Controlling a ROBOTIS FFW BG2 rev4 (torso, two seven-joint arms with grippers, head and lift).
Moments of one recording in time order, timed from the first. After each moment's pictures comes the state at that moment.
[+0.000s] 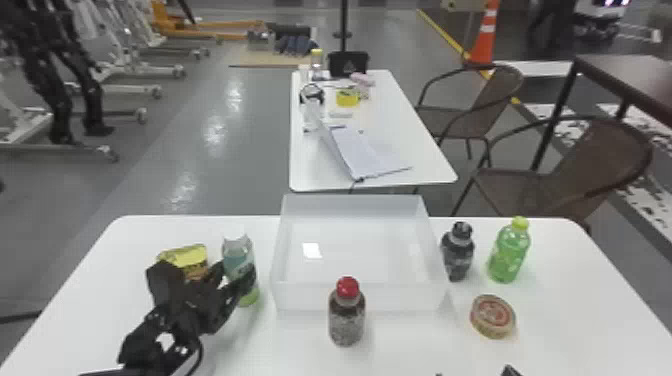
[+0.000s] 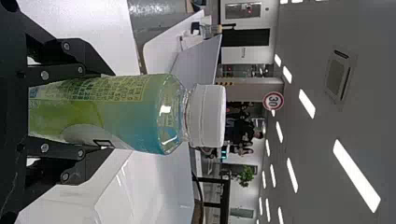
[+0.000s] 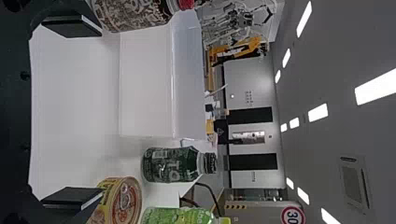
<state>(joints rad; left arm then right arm) -0.22 0.05 0.17 -0.97 -0.04 -0.32 -0.62 0.44 -0.14 0.16 -1.65 -0.15 -0.30 0.03</state>
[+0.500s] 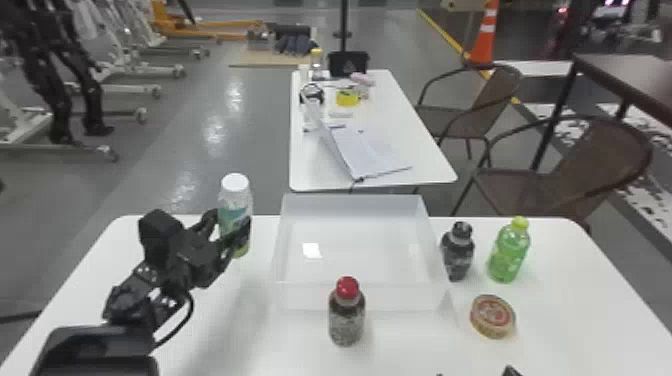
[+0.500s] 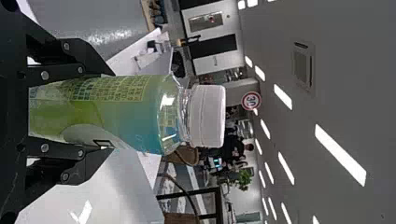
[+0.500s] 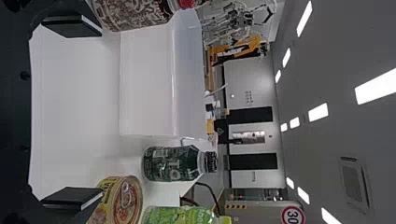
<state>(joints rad) -0.12 0.03 0.15 -1.45 -0.18 -0.13 -0.57 0.44 -0.14 0.16 -1.64 -0.15 -0.30 0.03</state>
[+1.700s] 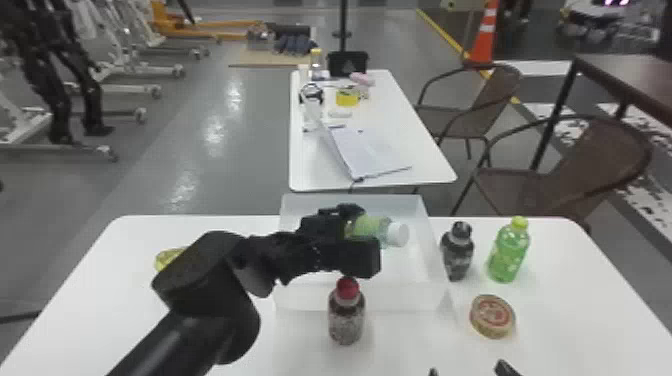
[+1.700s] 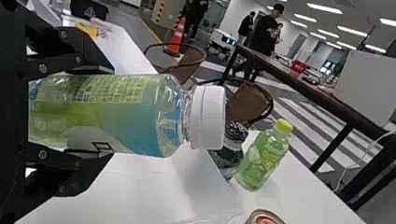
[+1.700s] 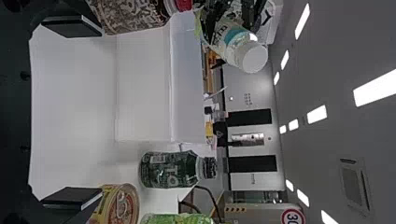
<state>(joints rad) -0.47 0.22 -0.58 -1.34 -0.76 -0.05 -0.48 0.41 -0.13 0.17 -1.62 -0.14 -0.30 0.04</state>
